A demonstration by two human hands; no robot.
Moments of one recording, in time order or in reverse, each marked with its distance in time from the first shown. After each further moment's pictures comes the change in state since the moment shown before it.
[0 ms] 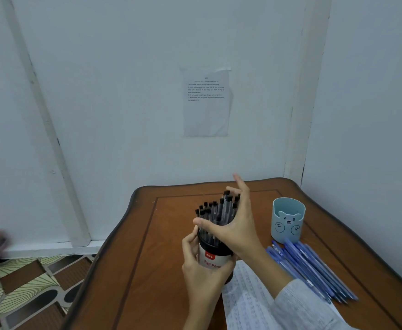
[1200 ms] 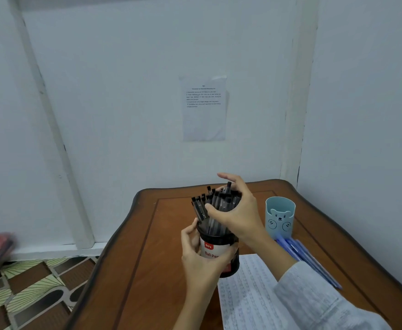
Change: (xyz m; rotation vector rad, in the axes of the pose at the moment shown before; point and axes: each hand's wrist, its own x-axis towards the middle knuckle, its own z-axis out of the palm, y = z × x) left_hand -0.011 0.040 0.002 -0.093 -0.064 -0.021; right_hand 0.003 -0.038 -0.030 -0.006 -0.027 -0.022
